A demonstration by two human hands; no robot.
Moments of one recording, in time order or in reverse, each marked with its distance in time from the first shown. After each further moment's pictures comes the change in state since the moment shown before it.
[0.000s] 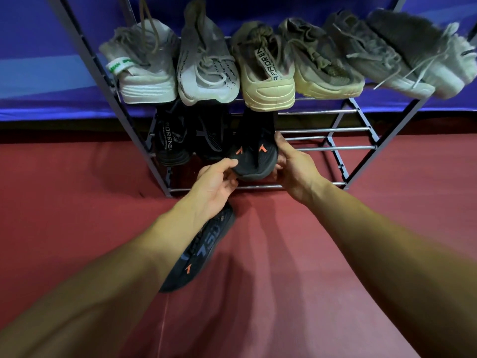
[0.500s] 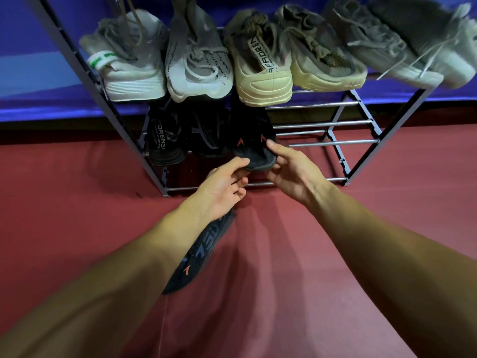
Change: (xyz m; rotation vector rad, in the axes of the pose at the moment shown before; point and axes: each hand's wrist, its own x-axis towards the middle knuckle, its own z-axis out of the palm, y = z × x) left_hand 0.009 -0.014 0.009 0.142 -0.090 -0.128; right_hand 0.008 0.006 -0.011 0.211 -0.108 0.117
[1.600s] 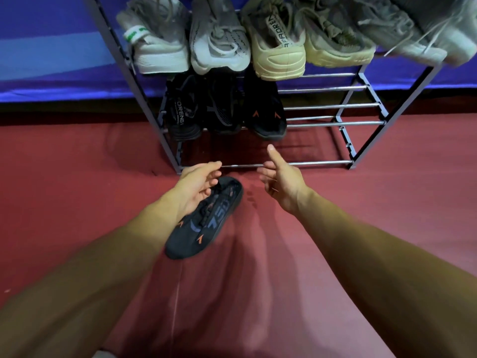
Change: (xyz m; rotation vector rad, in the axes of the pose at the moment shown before) left_hand -0.035 -0.014 -0.086 0.278 0.282 0.077; right_hand -0.035 0.072 0.004 -0.313 0.276 0.083
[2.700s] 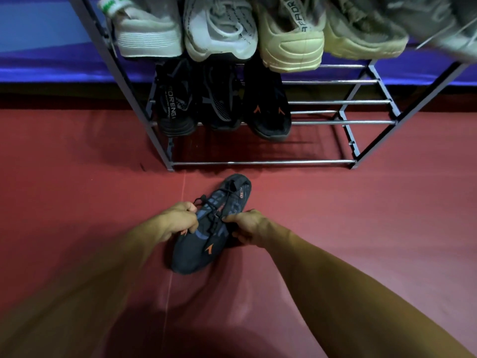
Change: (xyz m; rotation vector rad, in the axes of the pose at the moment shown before) left_hand 0.045 -0.076 -0.057 0.812 -0.141 -0.204; right_hand 0.029 0.104 0.028 -0.429 -0.069 0.390
